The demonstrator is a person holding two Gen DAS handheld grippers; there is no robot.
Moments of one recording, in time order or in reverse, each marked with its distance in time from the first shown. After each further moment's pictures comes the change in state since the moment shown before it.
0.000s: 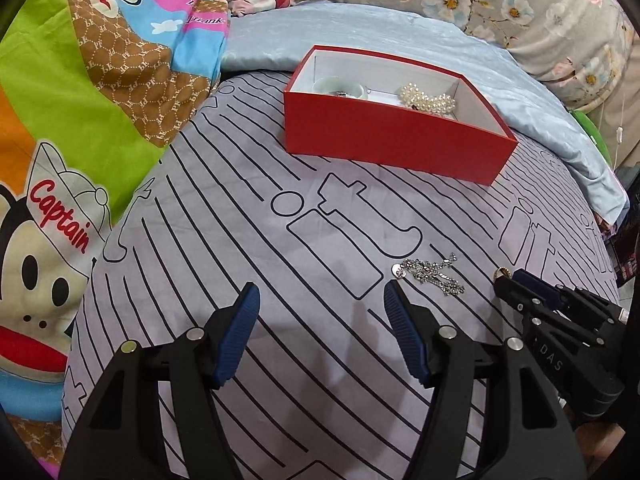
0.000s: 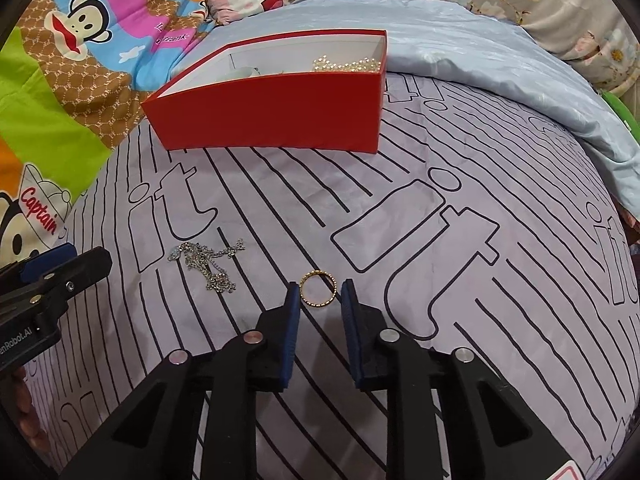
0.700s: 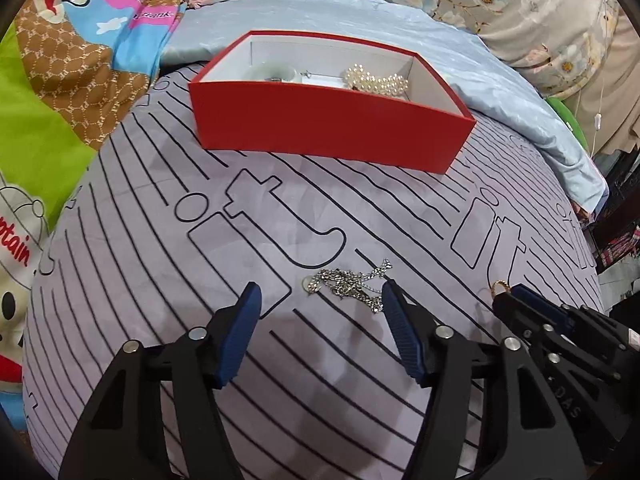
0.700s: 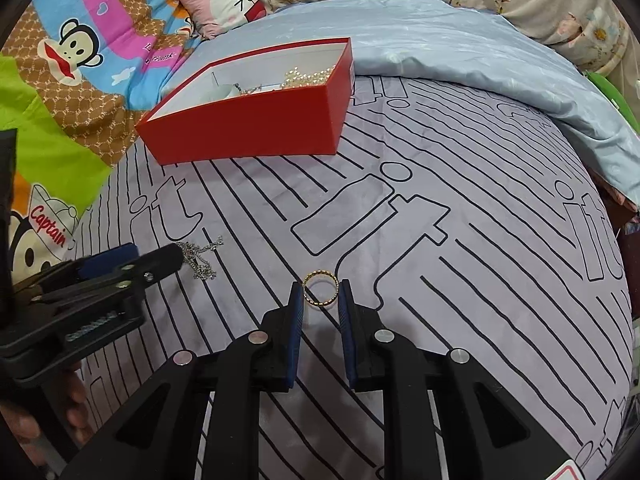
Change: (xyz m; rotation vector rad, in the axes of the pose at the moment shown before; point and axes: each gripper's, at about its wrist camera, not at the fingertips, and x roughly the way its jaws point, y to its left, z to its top) left arm 0.030 -0.047 0.008 0.039 0.040 -0.103; right arm -0.026 -0.030 -0.007 0.066 -0.012 0.015
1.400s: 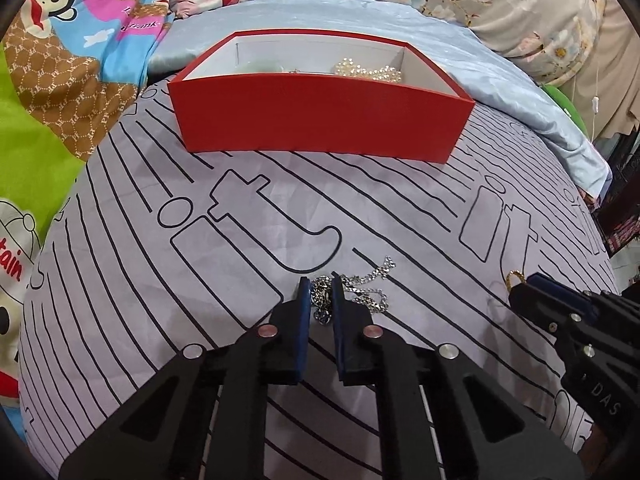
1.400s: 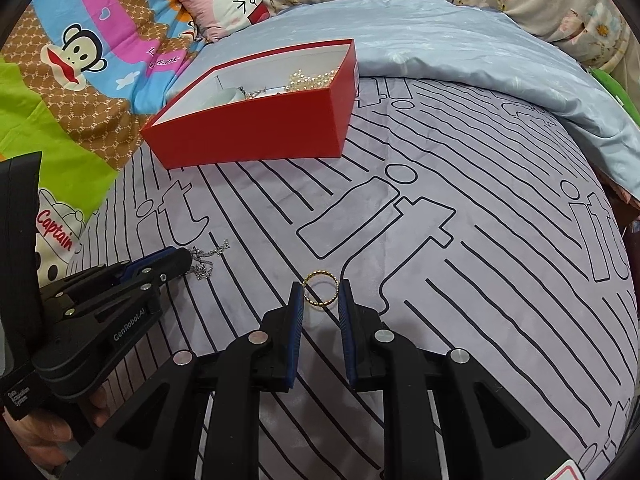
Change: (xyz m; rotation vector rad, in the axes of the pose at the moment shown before) left arm 0.012 -0.008 -0.006 0.056 -0.029 0.014; right arm 0.000 0.000 0.001 0.005 -0.003 0.029
